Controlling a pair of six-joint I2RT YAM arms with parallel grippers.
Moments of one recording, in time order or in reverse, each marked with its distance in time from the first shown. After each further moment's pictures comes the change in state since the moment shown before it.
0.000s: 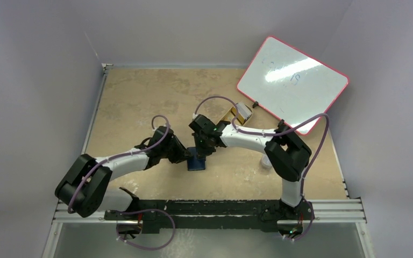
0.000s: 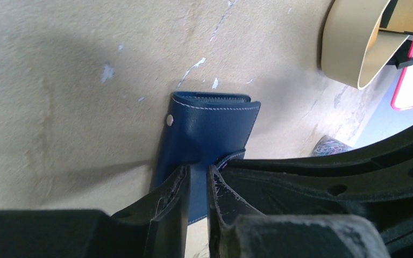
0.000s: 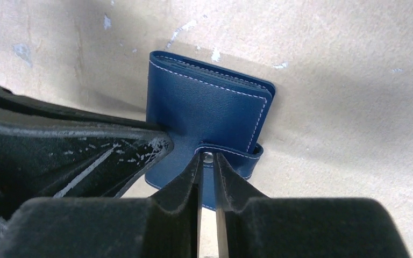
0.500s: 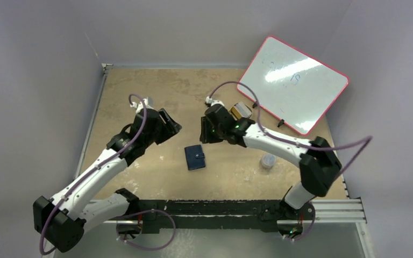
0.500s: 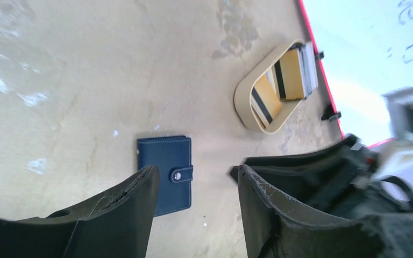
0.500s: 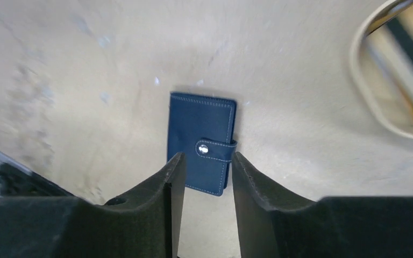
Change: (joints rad) left arm 0.000 -0.351 0.335 -0.508 -0.325 0.171; right arm -0.048 -0.241 -0.099 0.119 0.092 -0.052
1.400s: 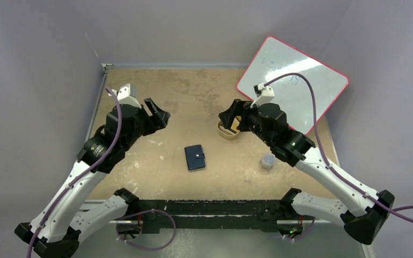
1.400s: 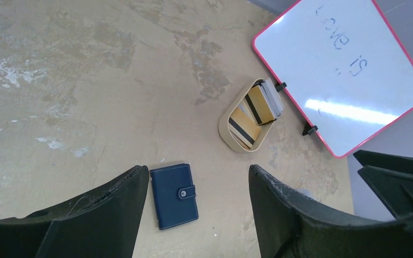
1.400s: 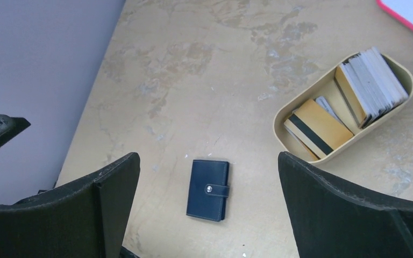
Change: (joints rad) left arm 0.000 -0.154 0.285 -0.234 -0.117 0.257; right arm -0.122 -0.639 -0.158 0.084 0.165 -0.057
